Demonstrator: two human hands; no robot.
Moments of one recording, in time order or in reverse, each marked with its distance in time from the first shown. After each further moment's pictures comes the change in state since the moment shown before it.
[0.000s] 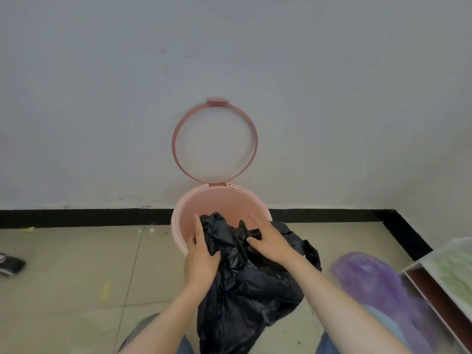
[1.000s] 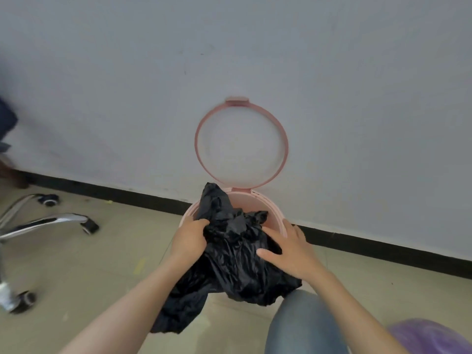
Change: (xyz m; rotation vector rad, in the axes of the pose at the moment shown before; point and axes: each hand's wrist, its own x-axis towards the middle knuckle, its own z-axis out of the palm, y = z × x) left_hand 0.053 0.045 0.006 0.572 0.104 -0.190; right_hand 0.052 0.073 -0.052 -0.205 -0.261 -0.183
